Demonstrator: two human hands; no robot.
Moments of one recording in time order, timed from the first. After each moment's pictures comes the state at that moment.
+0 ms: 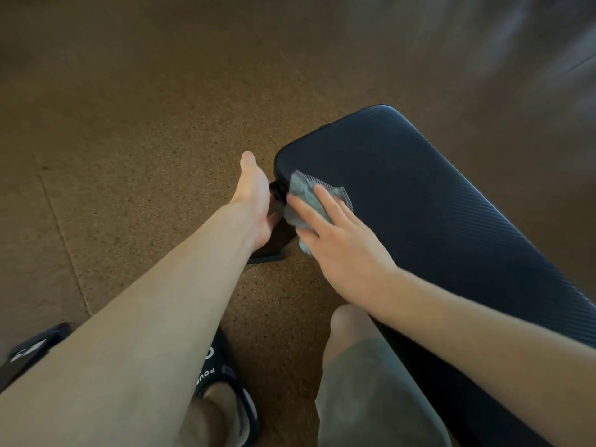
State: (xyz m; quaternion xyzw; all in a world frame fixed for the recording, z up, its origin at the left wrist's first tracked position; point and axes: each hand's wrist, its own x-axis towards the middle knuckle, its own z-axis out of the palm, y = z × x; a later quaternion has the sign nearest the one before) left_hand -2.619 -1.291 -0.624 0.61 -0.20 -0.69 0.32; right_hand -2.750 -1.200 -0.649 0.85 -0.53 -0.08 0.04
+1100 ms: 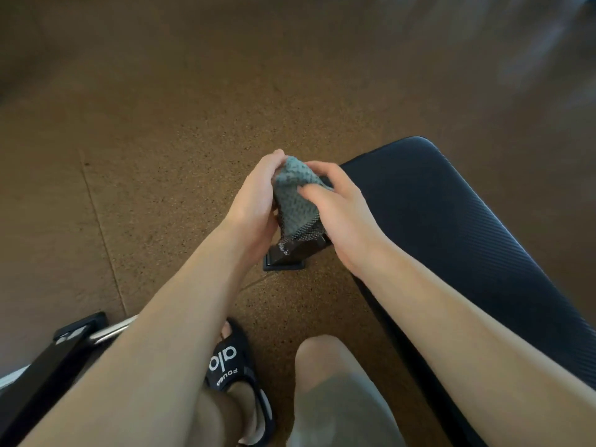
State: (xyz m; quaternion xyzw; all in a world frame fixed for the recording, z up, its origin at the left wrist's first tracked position) left_hand -2.567 -1.306 -0.583 0.53 -0.28 -0.71 0.38; right_hand -2.688 -1.277 -0.581 0.40 -0.62 0.39 -0.55
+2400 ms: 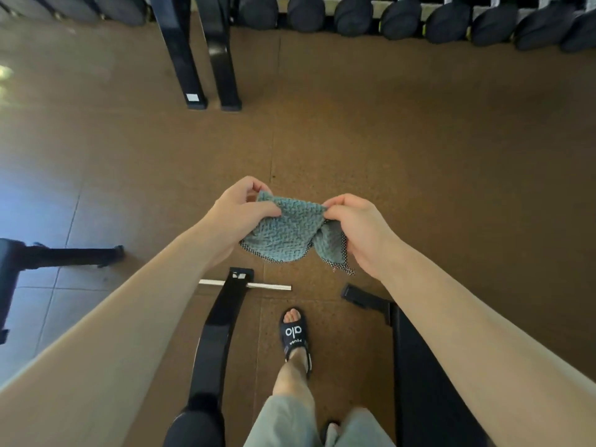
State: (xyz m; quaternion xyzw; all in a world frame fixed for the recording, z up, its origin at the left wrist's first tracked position) left_hand -2.223 -1.343 -0.131 0.74 -0.27 -0.53 0.31; right_hand -2.413 -1.409 -0.142 0.44 -0.59 0.12 -0.67
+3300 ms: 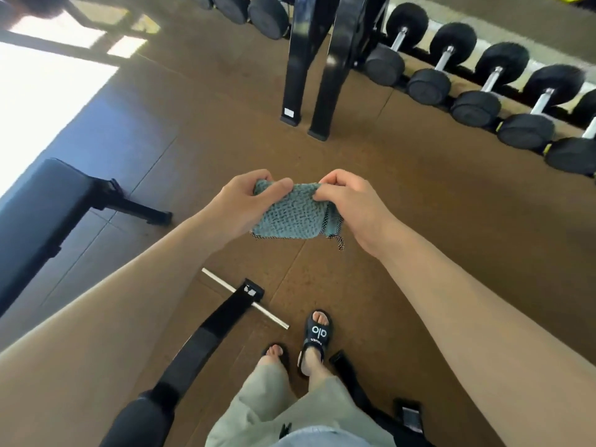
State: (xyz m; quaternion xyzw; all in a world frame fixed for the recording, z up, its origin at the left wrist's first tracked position) left_hand -2.108 -1.447 -0.063 0.82 -0.23 -0.38 0.37; right_hand -2.232 -1.599 -0.075 0.66 -0.37 -0.02 -0.65
